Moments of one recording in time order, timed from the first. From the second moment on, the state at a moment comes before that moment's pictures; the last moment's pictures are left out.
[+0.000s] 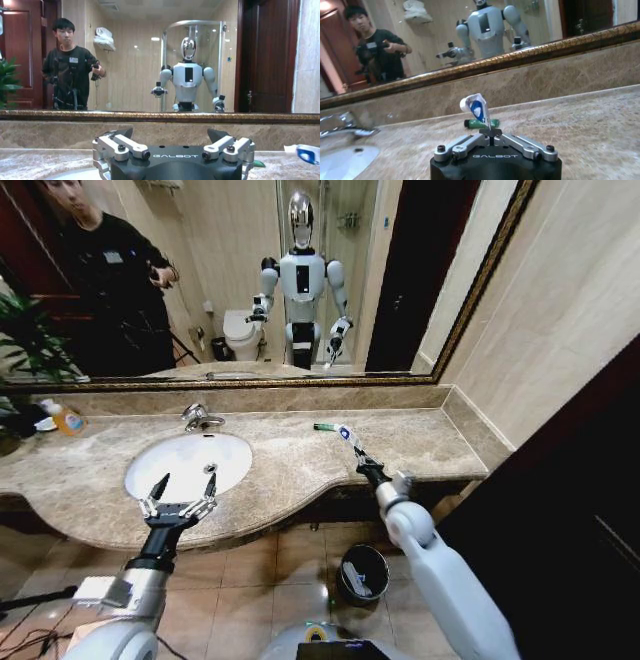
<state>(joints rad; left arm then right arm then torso) 1.84 -1.36 -0.82 -2.47 -0.37 0.04 0.05 -1.19 1.16 0.30 2.00 0.61 -0.24 0.15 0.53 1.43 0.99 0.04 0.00</state>
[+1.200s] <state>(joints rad) 1.84 -1.36 -0.82 -2.47 -0.37 0.04 0.05 -1.52 1.32 0.40 1.37 0.34 0.18 0.05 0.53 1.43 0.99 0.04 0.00</state>
